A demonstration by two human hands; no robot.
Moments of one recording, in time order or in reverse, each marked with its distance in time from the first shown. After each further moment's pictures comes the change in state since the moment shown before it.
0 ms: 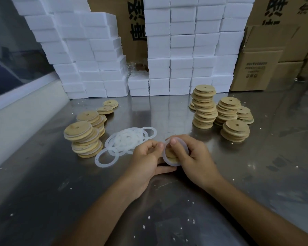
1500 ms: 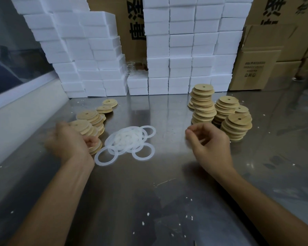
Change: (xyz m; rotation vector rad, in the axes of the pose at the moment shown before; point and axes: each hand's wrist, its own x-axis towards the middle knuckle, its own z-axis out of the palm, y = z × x) left_hand 0.013 0.053 -0.093 -0.301 1.079 0.381; right_hand 0.010 0.004 -0.026 -0.151 0.327 -0.065
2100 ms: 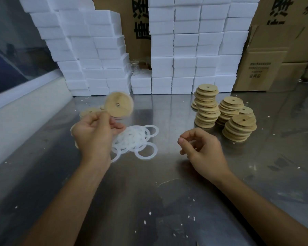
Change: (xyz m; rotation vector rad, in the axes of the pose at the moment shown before) left_hand -0.030 -0.005 0.010 0.039 -0.400 0.131; right_hand -0.008 -0.006 0.007 0.069 -0.237 0.152
